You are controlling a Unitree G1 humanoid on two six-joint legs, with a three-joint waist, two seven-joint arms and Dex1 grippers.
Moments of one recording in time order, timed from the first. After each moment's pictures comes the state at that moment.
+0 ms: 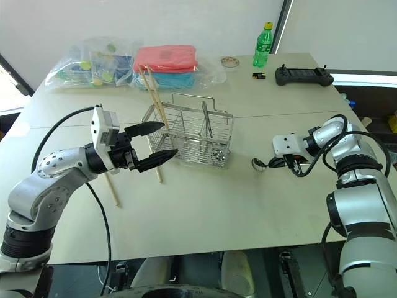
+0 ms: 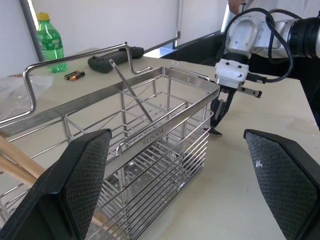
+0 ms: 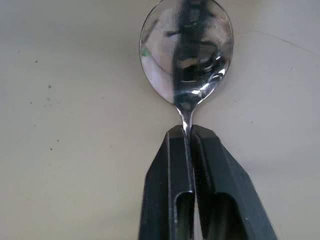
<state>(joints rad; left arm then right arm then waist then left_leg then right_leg) -0.31 0.61 0.06 -0.47 -0.68 0.59 -0.76 -0.97 -0.79 0.29 1.22 -0.23 -0.62 1.50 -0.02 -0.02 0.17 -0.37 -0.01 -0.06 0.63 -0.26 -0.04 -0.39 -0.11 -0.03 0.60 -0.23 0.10</state>
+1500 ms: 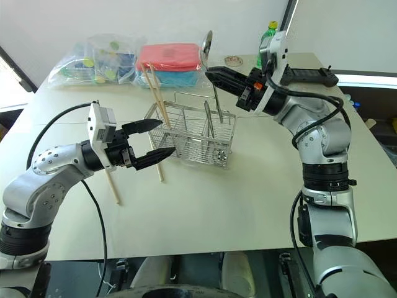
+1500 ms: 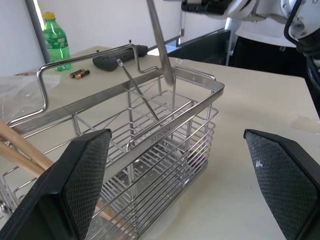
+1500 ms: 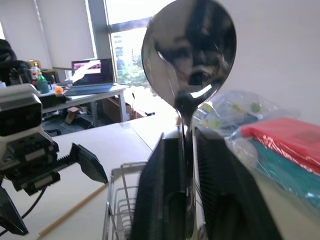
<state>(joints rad) -0.33 0.63 0.07 -0.46 -0.69 0.61 -0.78 -0.78 -0.52 -0.08 0.04 0.68 0.56 0.86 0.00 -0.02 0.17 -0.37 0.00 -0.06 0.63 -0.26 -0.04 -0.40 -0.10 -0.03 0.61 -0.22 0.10</state>
